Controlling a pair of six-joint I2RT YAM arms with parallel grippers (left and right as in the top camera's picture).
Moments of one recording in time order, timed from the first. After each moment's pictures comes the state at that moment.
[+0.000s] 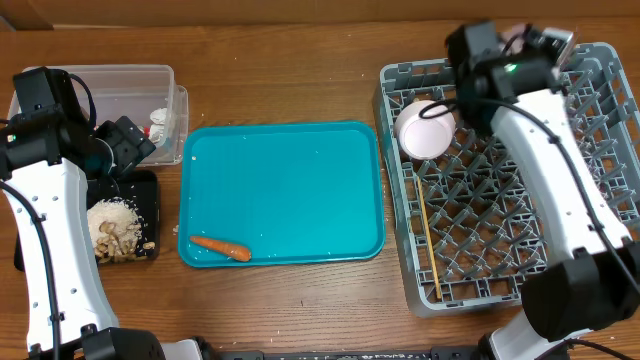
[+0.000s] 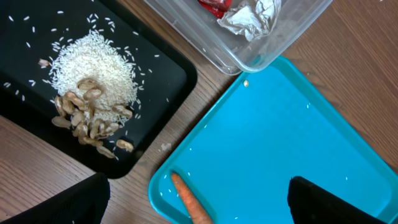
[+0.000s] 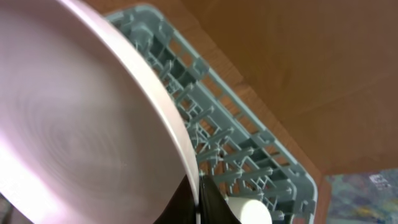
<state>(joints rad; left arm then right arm) 0.34 1.52 1.55 -1.25 0.02 -0.46 0.23 1.78 1.71 -1.32 1.02 0.72</state>
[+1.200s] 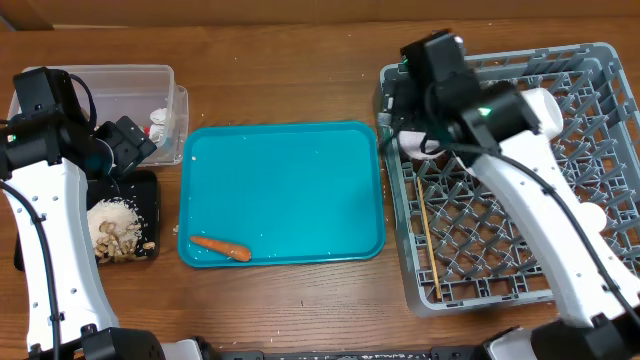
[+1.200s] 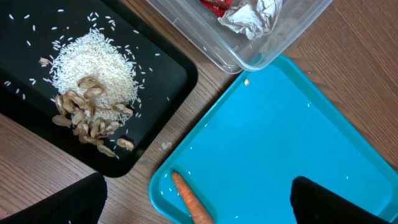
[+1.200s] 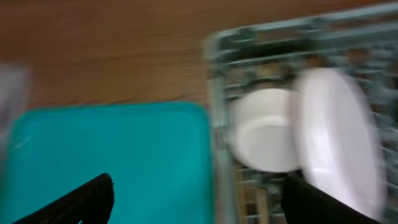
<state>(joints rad) 0.34 1.52 1.55 -1.25 0.02 -0.46 0.44 1.62 1.72 -1.05 0.13 0.43</state>
